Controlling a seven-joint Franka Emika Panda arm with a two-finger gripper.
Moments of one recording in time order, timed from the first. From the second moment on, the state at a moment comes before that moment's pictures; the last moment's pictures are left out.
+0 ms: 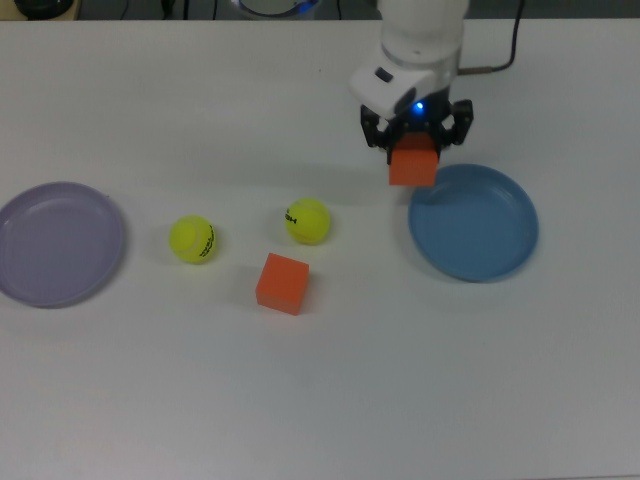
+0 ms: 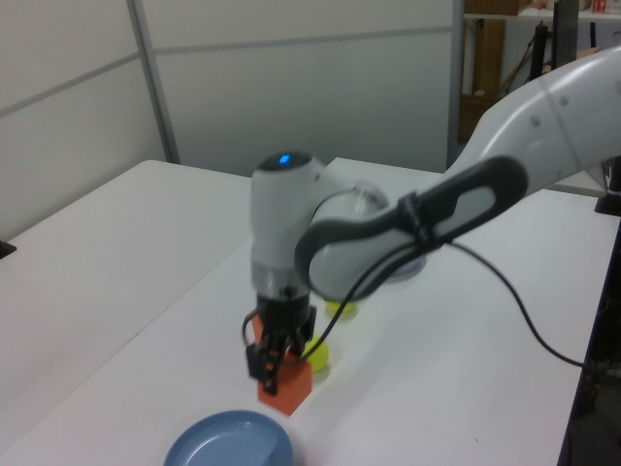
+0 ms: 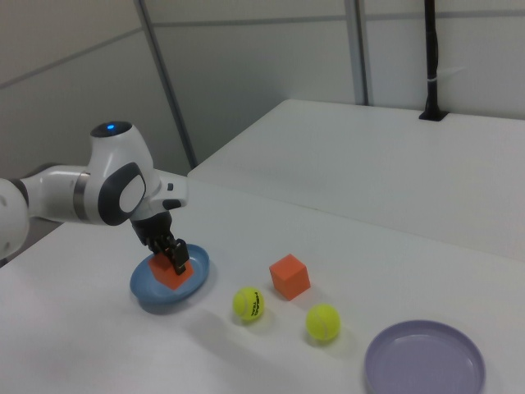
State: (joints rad) arm 0.16 0.22 0.41 -1.87 -0.03 2.19 0.43
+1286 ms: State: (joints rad) arm 0.28 0.38 0.41 -1.83 -0.16 2.34 0.62
